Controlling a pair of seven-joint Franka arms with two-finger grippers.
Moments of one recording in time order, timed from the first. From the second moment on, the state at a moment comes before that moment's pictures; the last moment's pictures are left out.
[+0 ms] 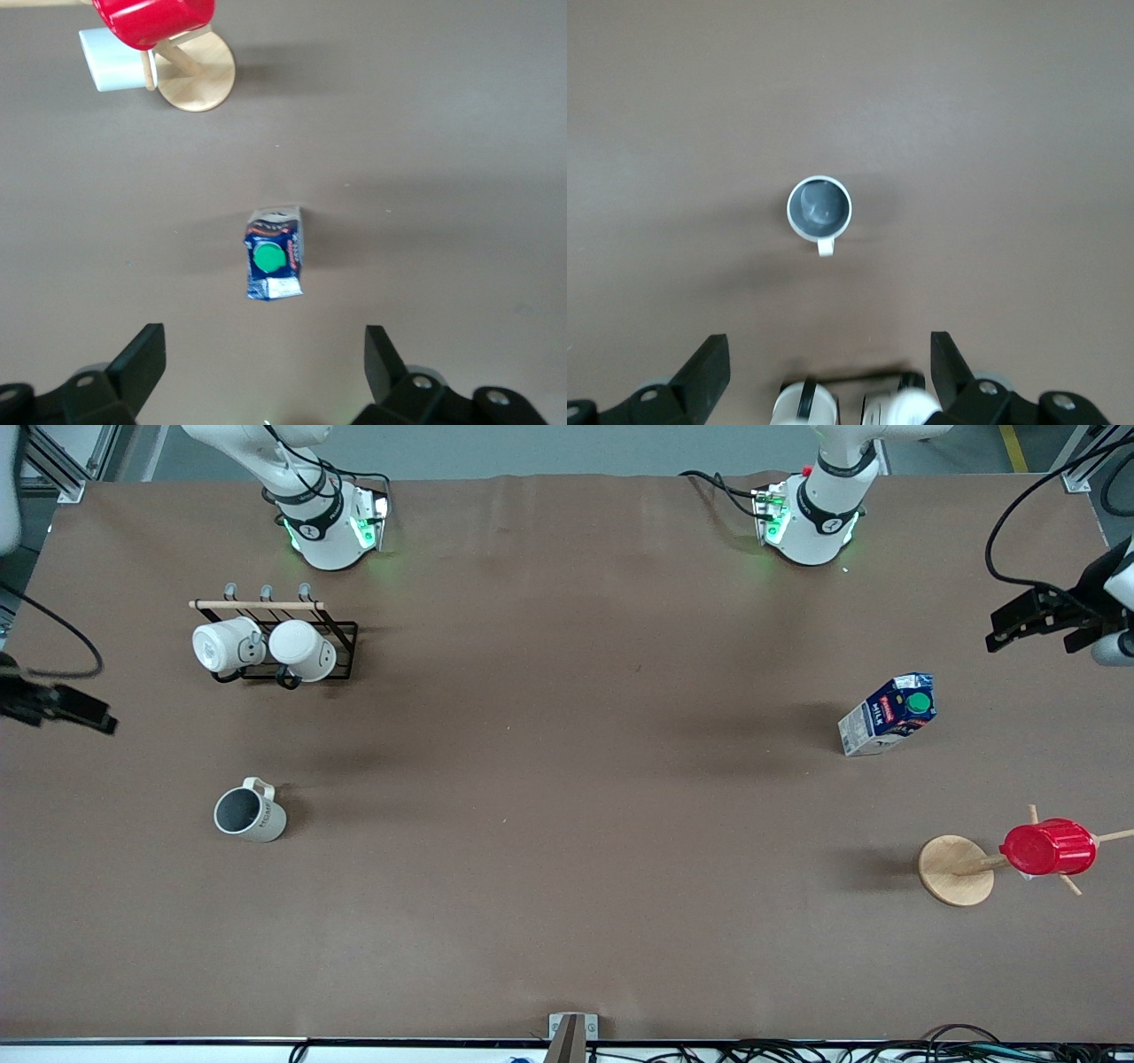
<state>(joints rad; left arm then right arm) -0.07 -0.07 0.09 -1.73 0.02 1.62 0.05 -0.04 0.18 -0.08 -1.57 0.00 1.74 -0.02</state>
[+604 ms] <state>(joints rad) -0.07 -0.06 0.12 -2.08 0.03 1.95 0.05 -0.04 0.36 -0.09 -1.90 0.00 2.32 -0.09</state>
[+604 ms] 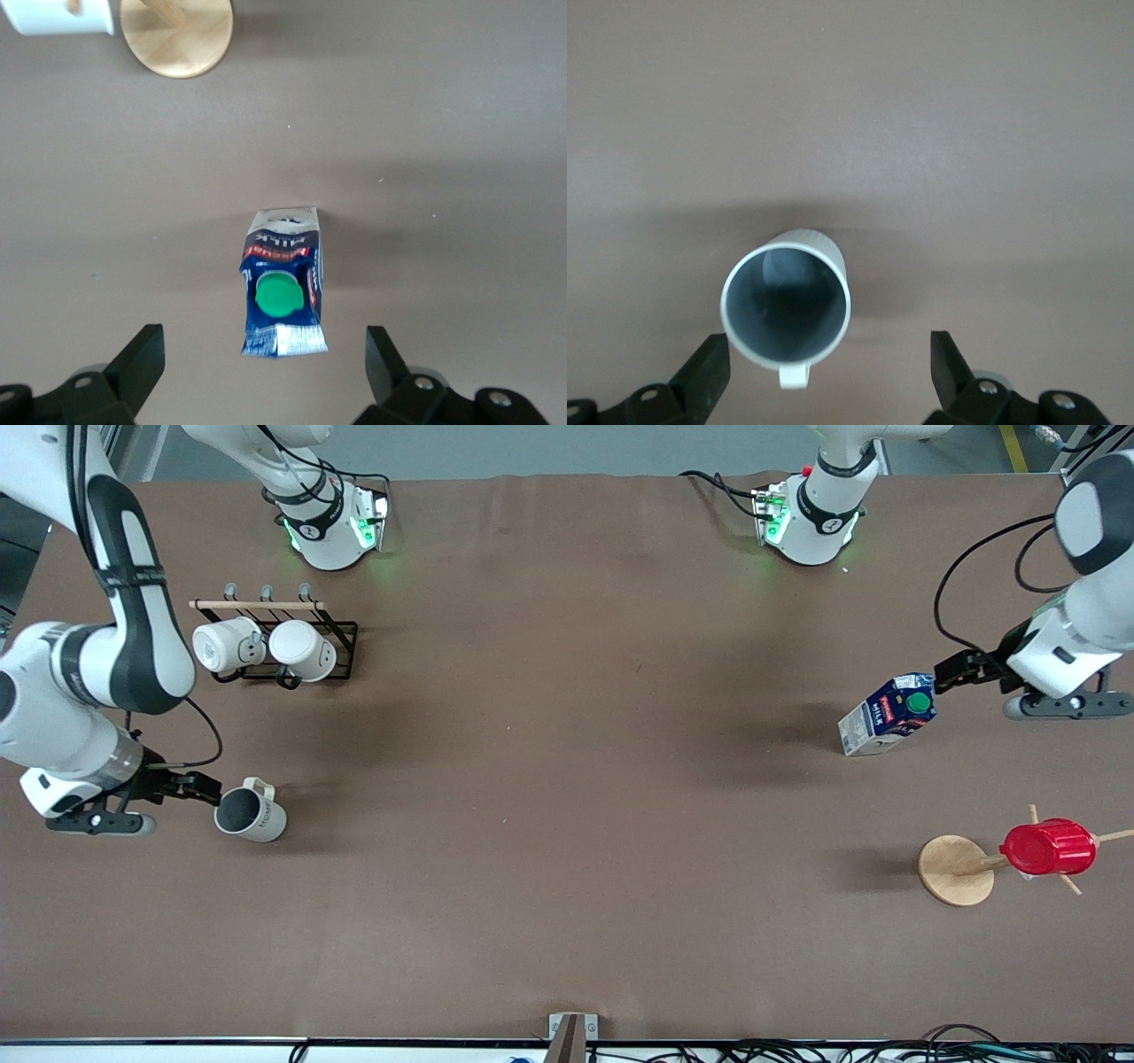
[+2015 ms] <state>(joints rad) -0.07 0.03 0.12 -2.26 0.03 2.15 0.04 -0.04 0.49 -0.08 -1.93 0.00 2.46 -0.14</state>
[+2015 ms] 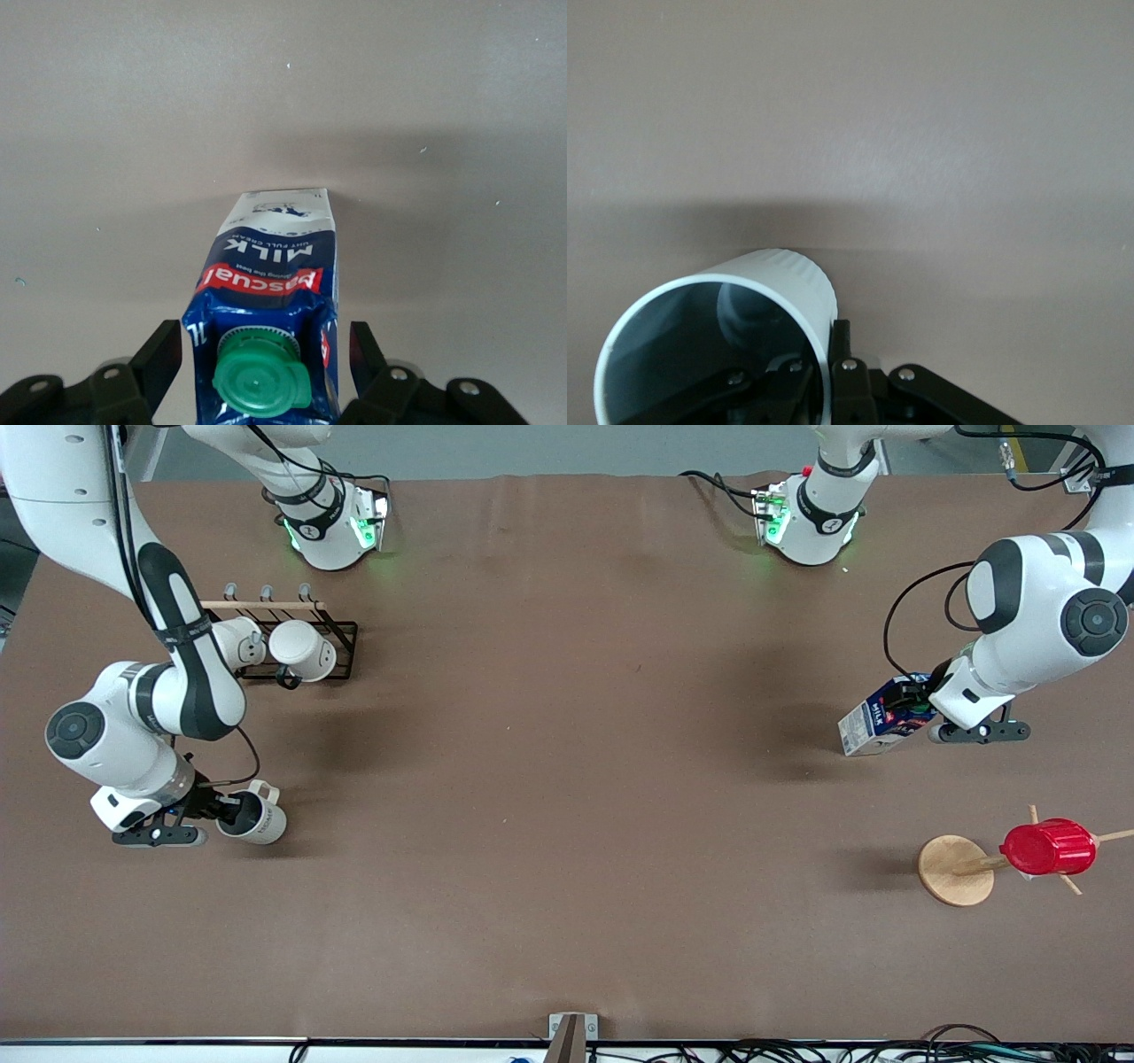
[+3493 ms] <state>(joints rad) -0.10 0.26 -0.31 -1.74 0.03 1.96 -0.45 0.34 0.67 0.36 -1.63 -0.33 2.30 0.82</state>
